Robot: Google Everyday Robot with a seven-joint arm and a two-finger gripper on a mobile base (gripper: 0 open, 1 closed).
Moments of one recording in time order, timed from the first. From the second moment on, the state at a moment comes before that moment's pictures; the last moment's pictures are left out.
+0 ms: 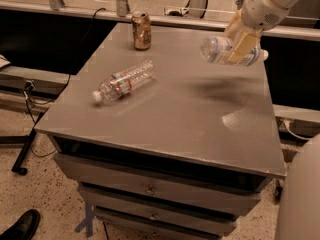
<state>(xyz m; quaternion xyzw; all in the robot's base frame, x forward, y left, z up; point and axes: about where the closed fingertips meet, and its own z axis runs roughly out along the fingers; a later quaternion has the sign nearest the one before) 0.655 -0.206 0.946 -0.70 0.67 0.01 0.25</state>
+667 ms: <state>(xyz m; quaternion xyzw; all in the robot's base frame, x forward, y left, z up) 0.710 -0.181 0.954 -0.66 0.69 0.02 0.30</state>
